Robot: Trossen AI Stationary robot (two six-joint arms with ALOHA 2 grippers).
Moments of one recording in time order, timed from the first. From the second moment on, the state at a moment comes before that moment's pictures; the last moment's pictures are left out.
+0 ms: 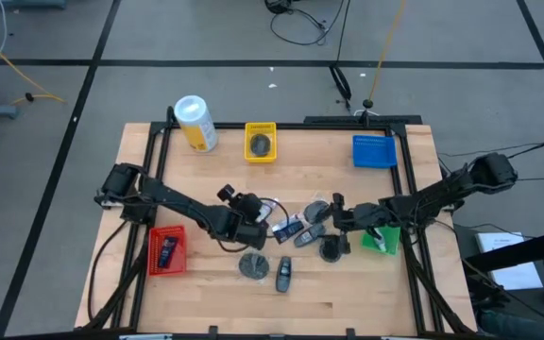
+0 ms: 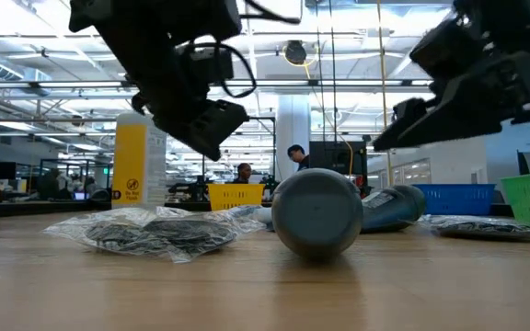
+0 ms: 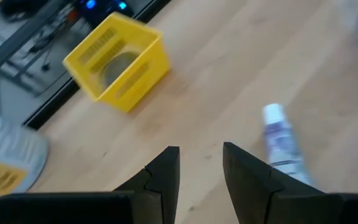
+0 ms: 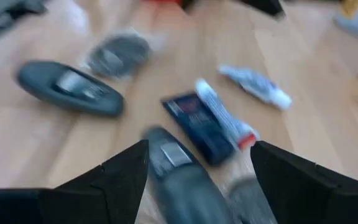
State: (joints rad) left arm -0.25 1.84 1.15 -0.62 -0.92 -0.80; right arm 0.25 1.24 0.30 0.49 0.18 0.02
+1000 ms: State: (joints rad) left arm -0.25 1.84 1.15 -0.69 -0.92 -0.90; right arm 0.27 1.50 0.30 0.62 0.15 -0.02
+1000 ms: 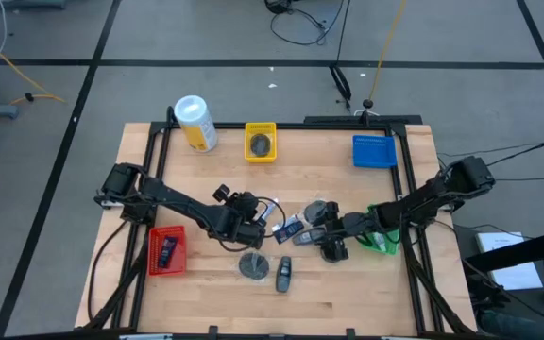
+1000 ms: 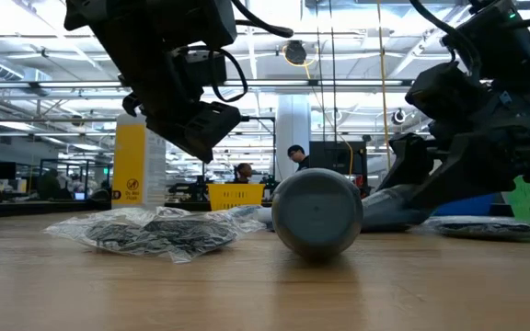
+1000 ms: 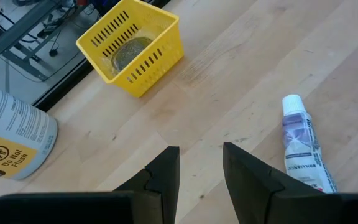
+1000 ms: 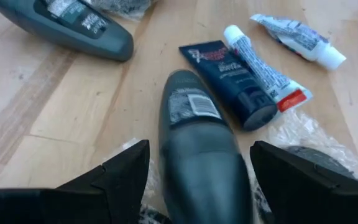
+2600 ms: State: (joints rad) left arm -0.25 1.84 1.15 -0.66 -0.92 -0.88; right arm 0.24 1.06 0.43 -0.14 0.55 0.13
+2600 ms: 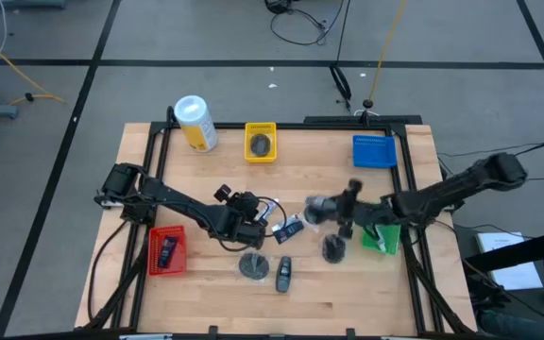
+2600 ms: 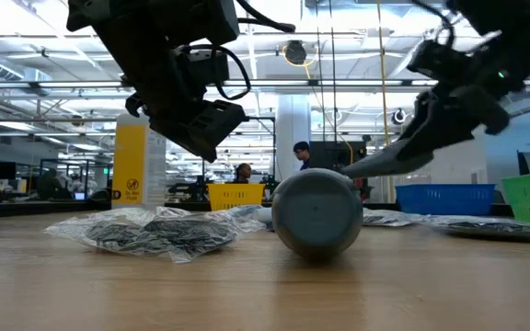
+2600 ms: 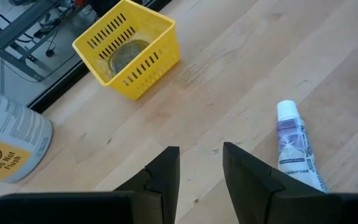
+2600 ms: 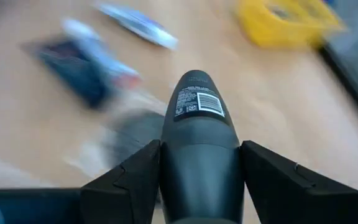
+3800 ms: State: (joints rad) left arm -0.26 1.84 1.15 -0.57 -0.91 -0.81; right arm -0.73 1.31 0.82 -0.78 0.39 -0.46
